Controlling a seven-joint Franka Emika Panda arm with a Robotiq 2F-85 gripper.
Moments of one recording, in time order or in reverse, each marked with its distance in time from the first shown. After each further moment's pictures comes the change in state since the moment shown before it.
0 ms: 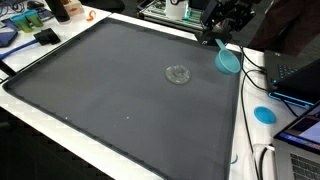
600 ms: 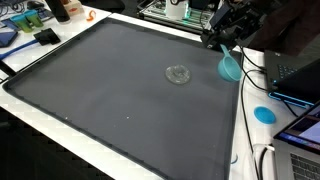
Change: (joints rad) arm 0.077 0.118 -0.005 0.147 -0.107 -0.134 0.135
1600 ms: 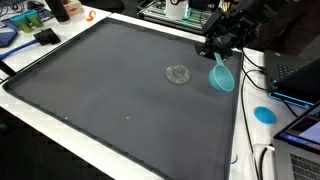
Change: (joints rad) arm -0.003 0.075 -0.046 0.108 0.016 0.000 0.050
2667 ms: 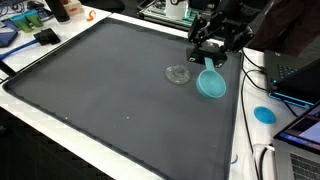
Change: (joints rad) arm -0.093 0.002 -0.021 0.022 0.177 0.103 -0.035
